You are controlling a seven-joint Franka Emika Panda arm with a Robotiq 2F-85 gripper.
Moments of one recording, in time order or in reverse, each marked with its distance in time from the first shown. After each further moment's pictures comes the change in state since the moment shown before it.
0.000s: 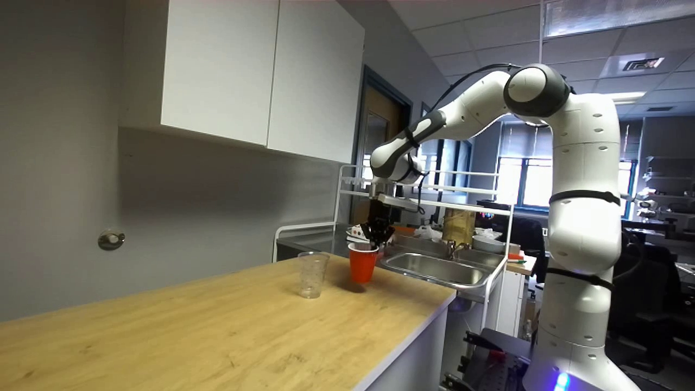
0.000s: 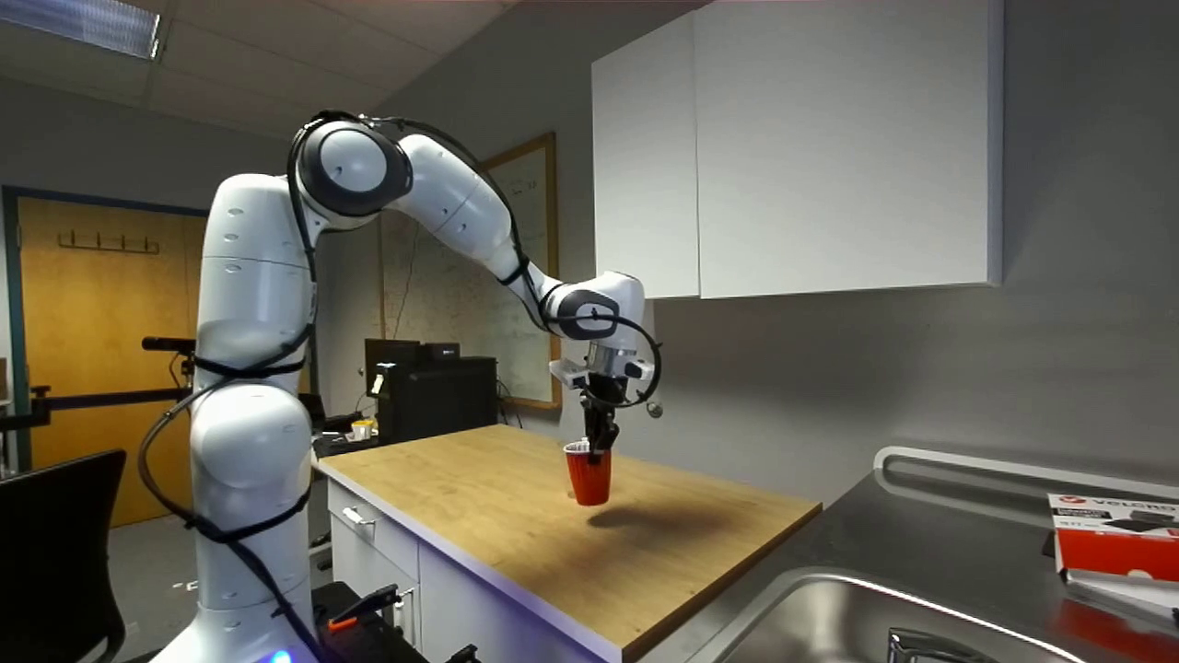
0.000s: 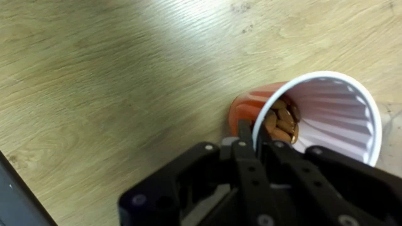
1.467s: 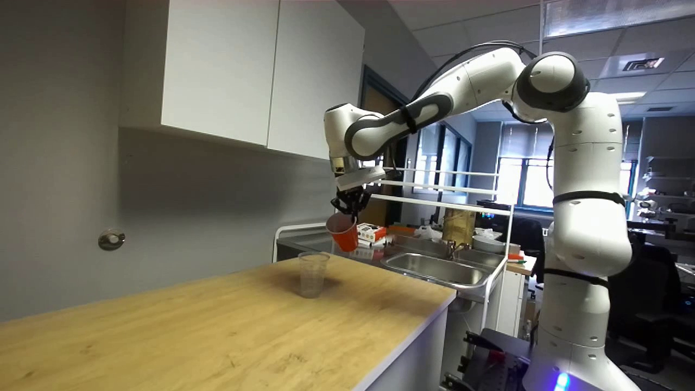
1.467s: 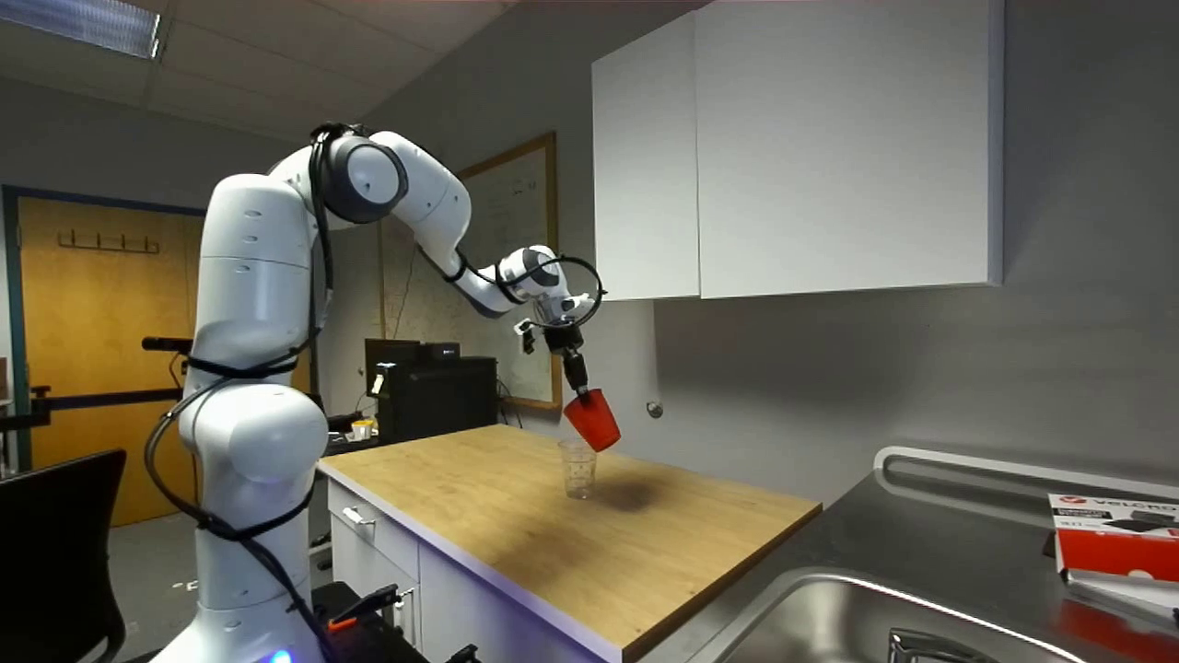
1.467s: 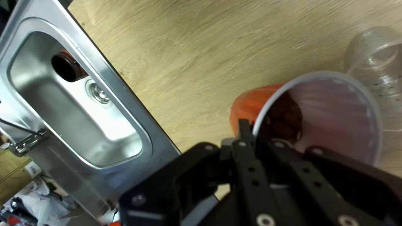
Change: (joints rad) arm 0.190 -0.005 0.195 0.209 -0.667 -0.218 0.817
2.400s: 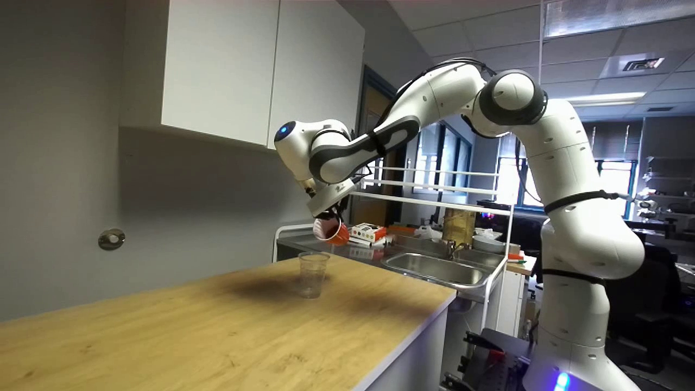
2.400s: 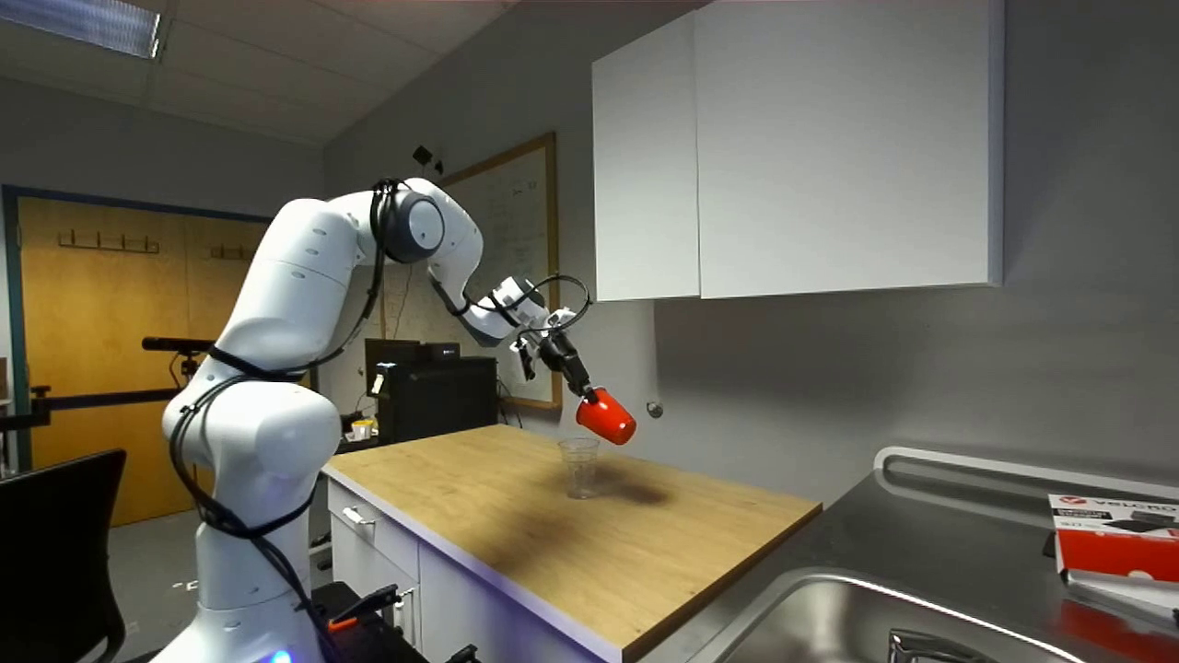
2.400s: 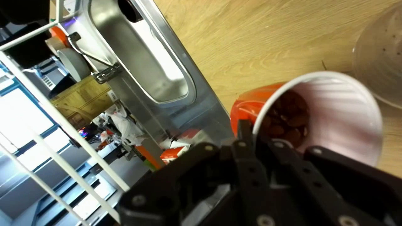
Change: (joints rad) arm 0.183 0.276 -0.001 0.259 -0.351 -0.281 0.218
